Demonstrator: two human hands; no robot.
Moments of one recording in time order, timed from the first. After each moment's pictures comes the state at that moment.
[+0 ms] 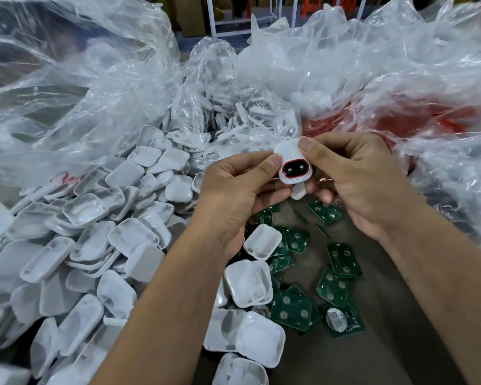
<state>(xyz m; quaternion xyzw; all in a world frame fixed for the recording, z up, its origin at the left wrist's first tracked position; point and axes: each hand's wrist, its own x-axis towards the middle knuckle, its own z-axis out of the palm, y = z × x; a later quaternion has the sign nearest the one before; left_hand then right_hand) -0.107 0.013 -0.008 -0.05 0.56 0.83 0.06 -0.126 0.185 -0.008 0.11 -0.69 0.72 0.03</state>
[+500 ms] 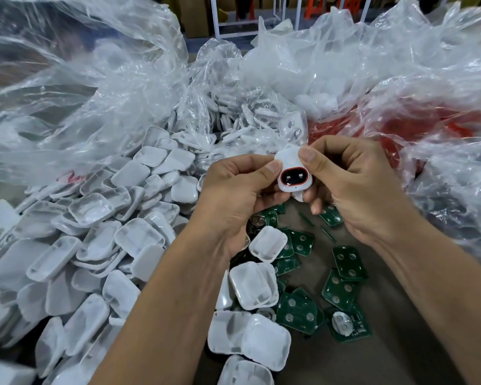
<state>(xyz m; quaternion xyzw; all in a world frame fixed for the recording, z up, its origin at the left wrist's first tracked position) -0.107 0.008 -0.003 -0.06 0.58 0.81 0.05 -0.122 0.175 -0.014 0.14 -0.69 0.71 0.06</state>
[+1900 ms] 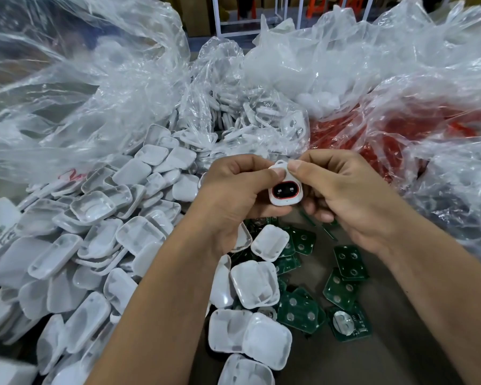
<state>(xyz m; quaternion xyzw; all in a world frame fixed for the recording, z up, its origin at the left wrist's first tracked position) -0.106 -0.001 0.003 -0.06 0.64 0.76 0.10 -0.113 0.170 -0.004 0.08 -0.73 0.68 -0.08</state>
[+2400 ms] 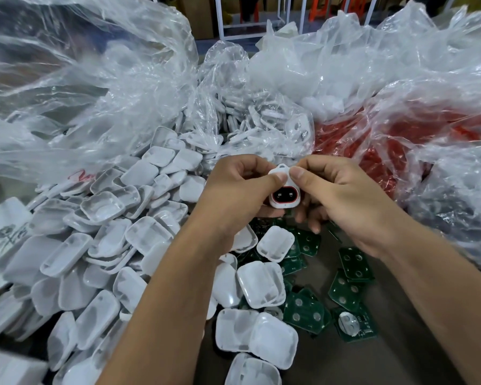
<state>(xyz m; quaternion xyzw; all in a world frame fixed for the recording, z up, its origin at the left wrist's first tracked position) -0.109 -0.008 -0.003 -0.03 0.72 0.69 0.05 -0.113 0.168 -0.011 0.12 -0.75 0.65 -0.09</state>
